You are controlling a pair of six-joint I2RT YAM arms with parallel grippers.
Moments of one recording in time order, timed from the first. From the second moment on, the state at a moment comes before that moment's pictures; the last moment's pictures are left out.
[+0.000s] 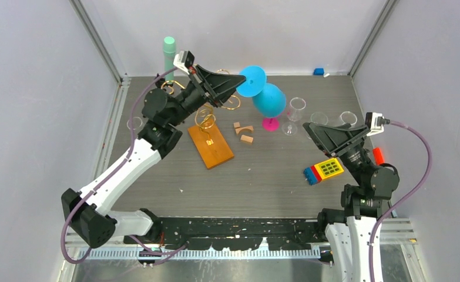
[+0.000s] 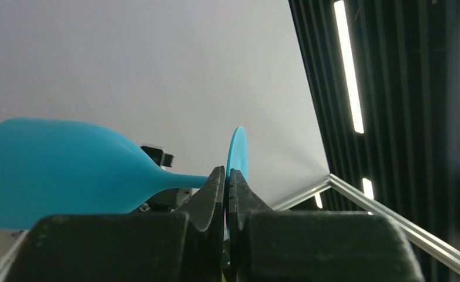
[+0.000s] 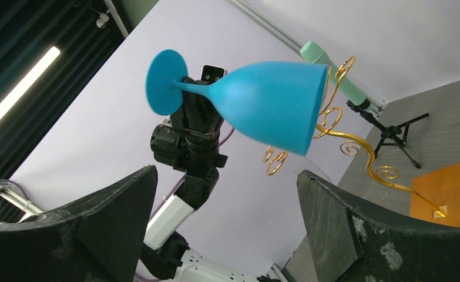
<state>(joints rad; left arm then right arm) -0.61 1.26 1.25 0.49 0.40 -1.57 -0.13 0.43 0.62 0.43 -0.71 1.49</state>
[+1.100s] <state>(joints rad) -0.81 1.28 1.12 0.72 0.22 -1.75 0.02 0.63 0.51 0.86 -0.73 1.74</state>
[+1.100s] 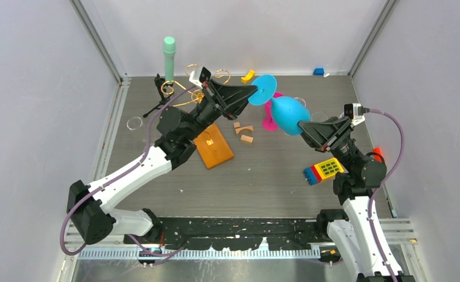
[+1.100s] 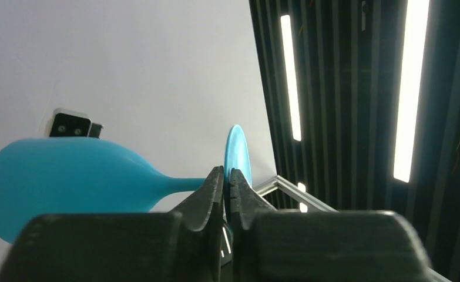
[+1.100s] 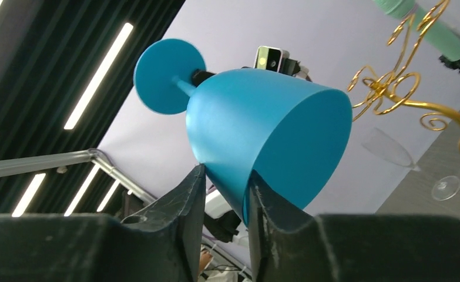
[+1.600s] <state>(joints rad) -0.81 1.18 1.03 0.72 0.19 -1.59 0.03 0.61 0.60 0.77 -0.68 1.69</state>
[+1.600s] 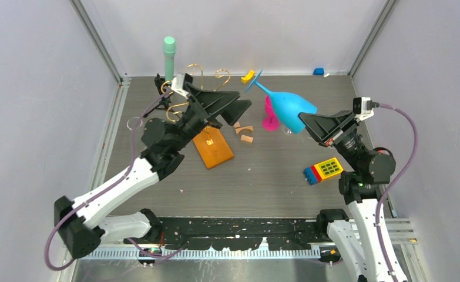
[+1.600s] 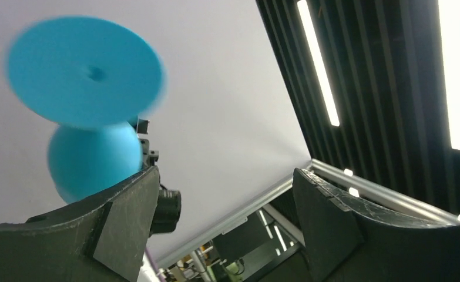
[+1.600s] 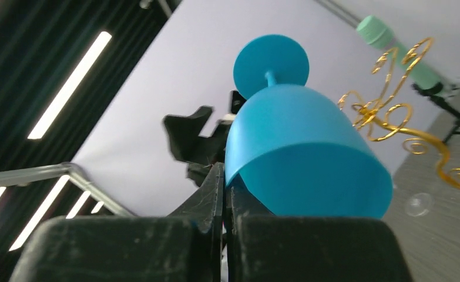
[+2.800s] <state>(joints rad) -0.81 0.45 1.15 -0.79 -0.20 -0.52 0.25 1.05 1.24 -1.03 0.05 0.47</state>
